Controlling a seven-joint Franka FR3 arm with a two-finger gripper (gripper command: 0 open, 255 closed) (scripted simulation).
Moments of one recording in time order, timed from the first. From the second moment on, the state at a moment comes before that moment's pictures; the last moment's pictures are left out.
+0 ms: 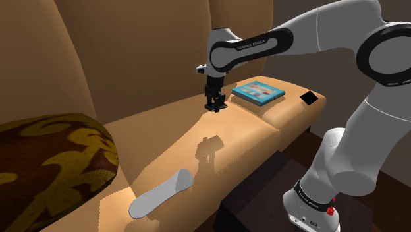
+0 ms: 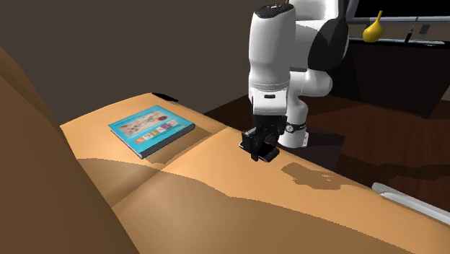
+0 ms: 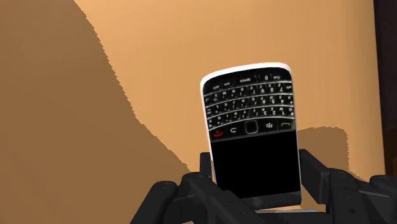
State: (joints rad) arm 0.32 -0.01 -0.21 -2.06 0.03 1.96 -1.18
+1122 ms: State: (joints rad) arm 0.52 0.06 -0.01 -1.96 0.06 1.95 -0.79
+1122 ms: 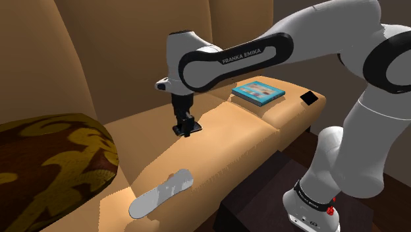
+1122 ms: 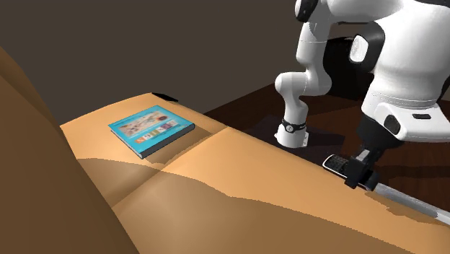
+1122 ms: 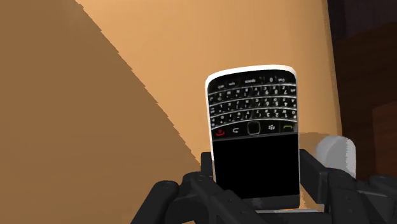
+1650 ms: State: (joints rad) arm 0.62 0.18 0.07 -1.82 0.06 1.94 -0.62
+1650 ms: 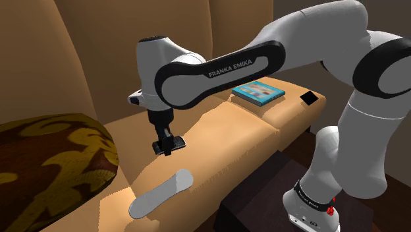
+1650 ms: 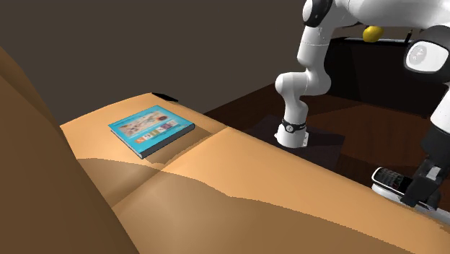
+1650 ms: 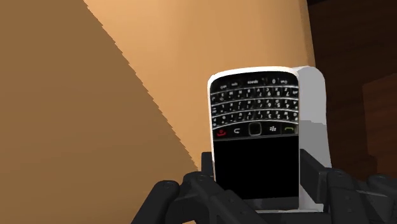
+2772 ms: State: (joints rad) arm 0.86 0.66 0.15 -1.09 -0.01 1.71 -0.30
